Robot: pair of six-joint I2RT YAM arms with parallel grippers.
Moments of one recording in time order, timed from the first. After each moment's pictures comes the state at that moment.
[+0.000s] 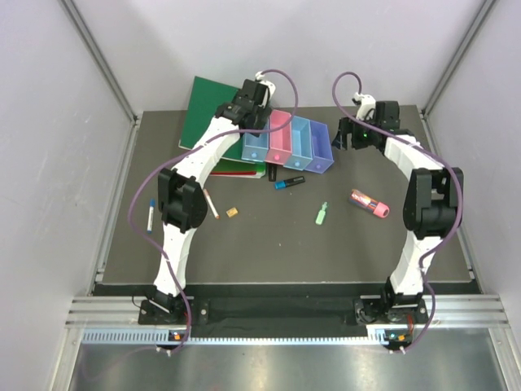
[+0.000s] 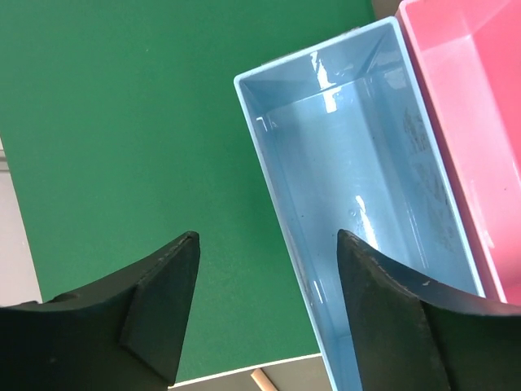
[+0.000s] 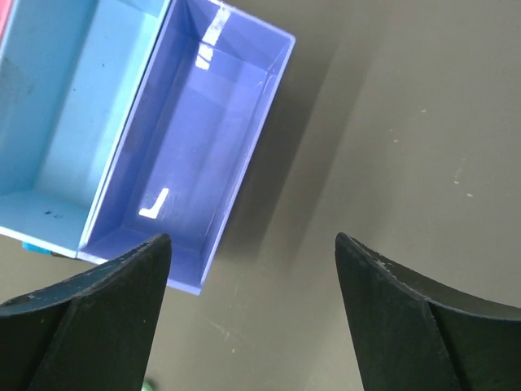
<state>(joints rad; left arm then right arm) -0.47 2.25 2.26 -0.73 -0.39 0.18 0.05 1.93 1.49 -0.23 -0.44 -0.06</state>
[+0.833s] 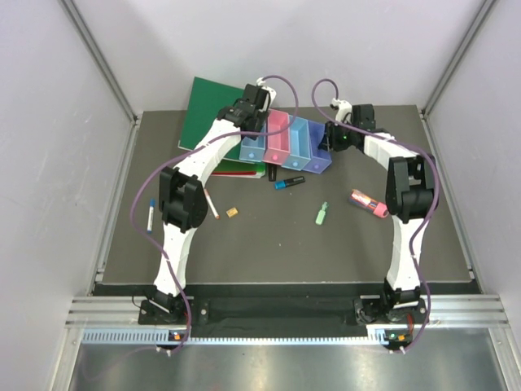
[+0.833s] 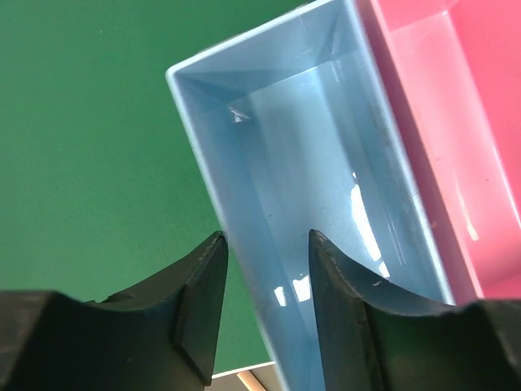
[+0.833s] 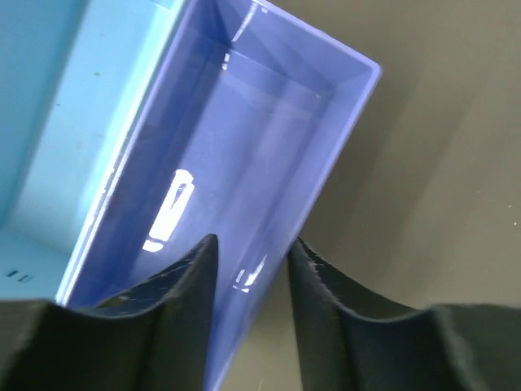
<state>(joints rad) -0.47 2.25 2.21 -0.72 -0.35 0.16 0.13 2.18 1.65 -0.19 -0.50 -0.04</state>
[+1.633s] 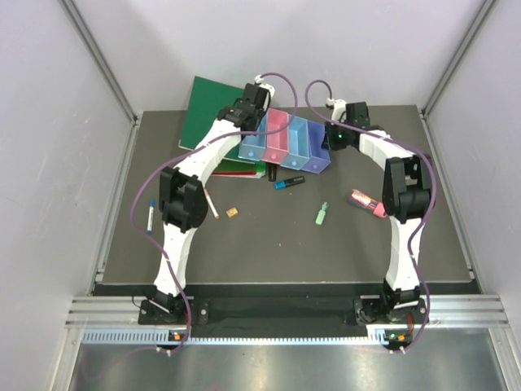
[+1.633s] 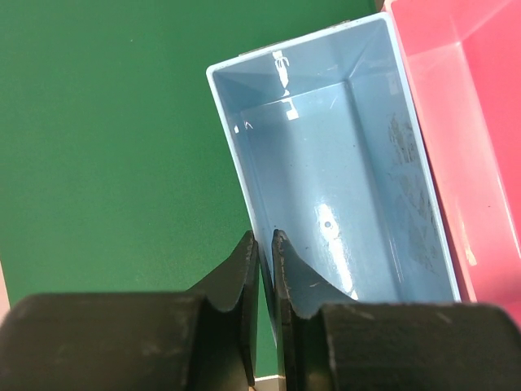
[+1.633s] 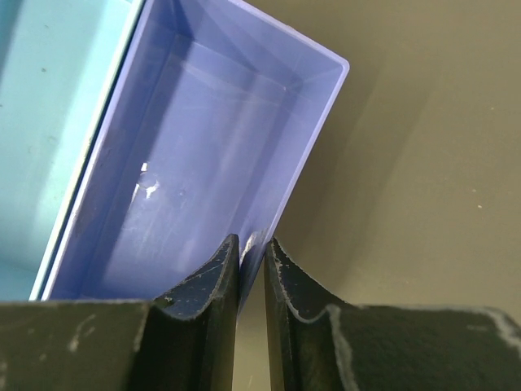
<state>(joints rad) -0.47 2.25 2.21 -0.67 -0.39 0.14 0.17 2.19 1.70 -0.26 -0.36 -0.06</state>
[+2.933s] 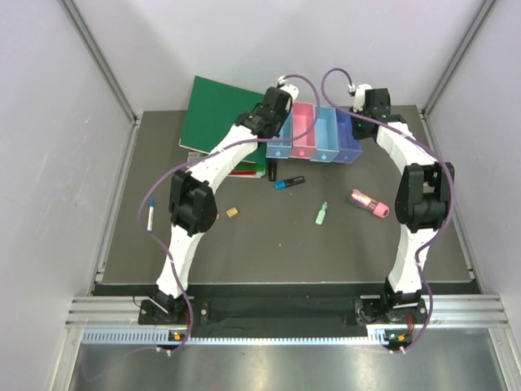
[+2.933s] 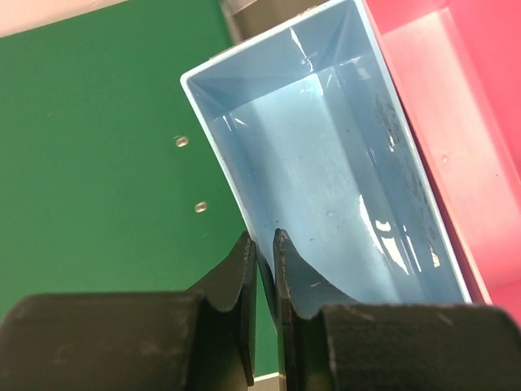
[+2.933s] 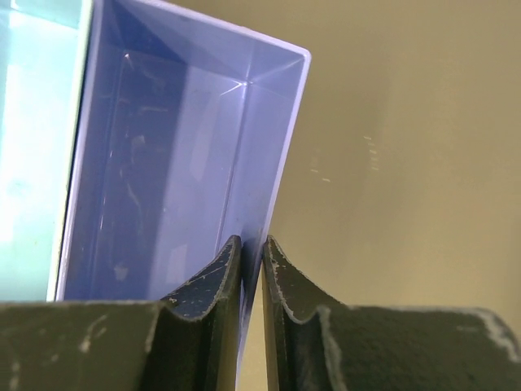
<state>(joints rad) -0.59 2.27 2.24 -0.60 -0.36 0.11 0.11 2.03 1.73 -0.41 -0.03 -0.17</state>
